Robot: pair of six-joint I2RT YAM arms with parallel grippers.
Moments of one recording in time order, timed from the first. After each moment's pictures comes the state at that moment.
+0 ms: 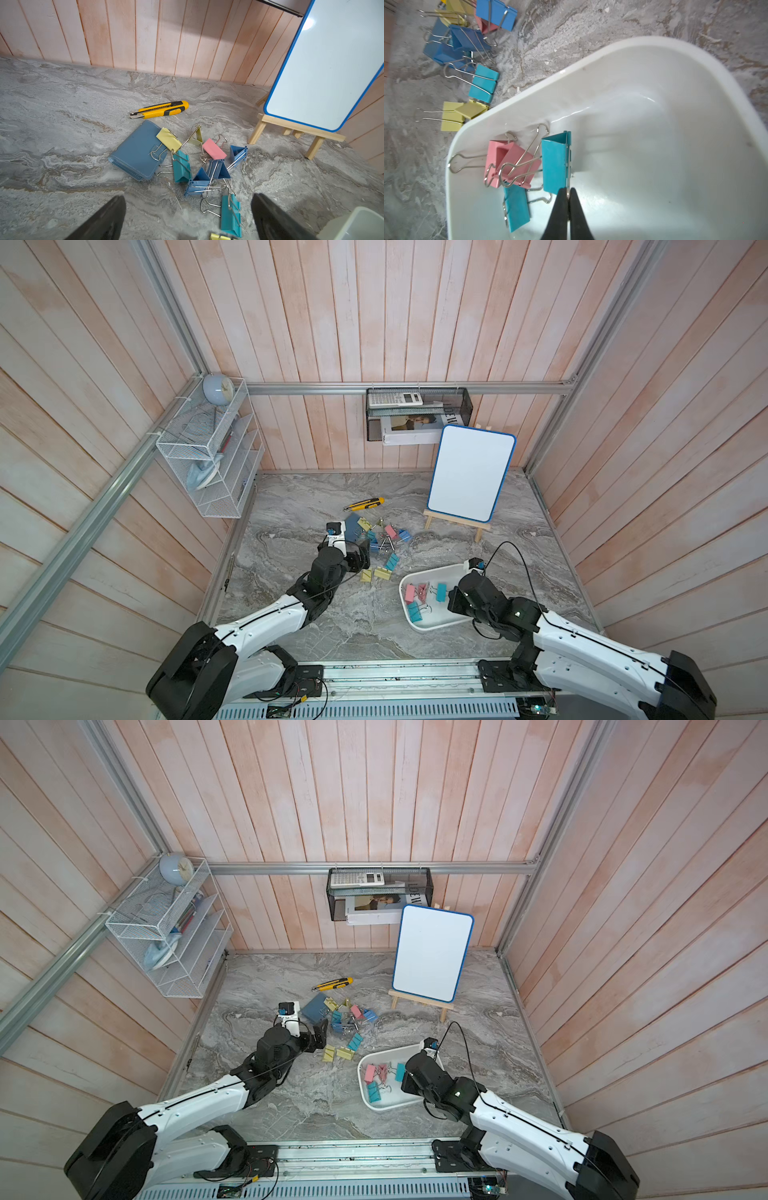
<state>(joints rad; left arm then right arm) -0.62 1.18 0.44 0.40 -0.27 -0.35 0.87 0.93 0.45 -0.44 0.23 0.97</state>
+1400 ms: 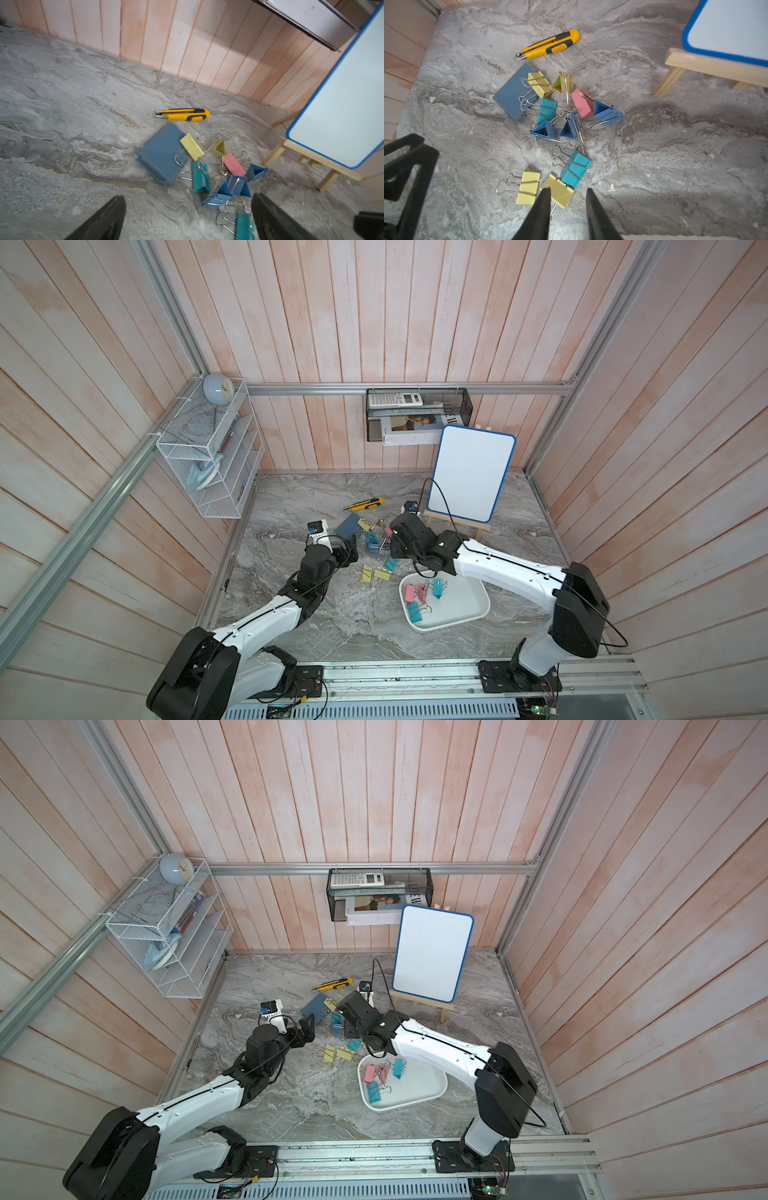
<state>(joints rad) -0.44 1.17 0.39 0.44 -0.20 -0.51 0.95 1.70 1.33 -0.54 0.37 0.76</state>
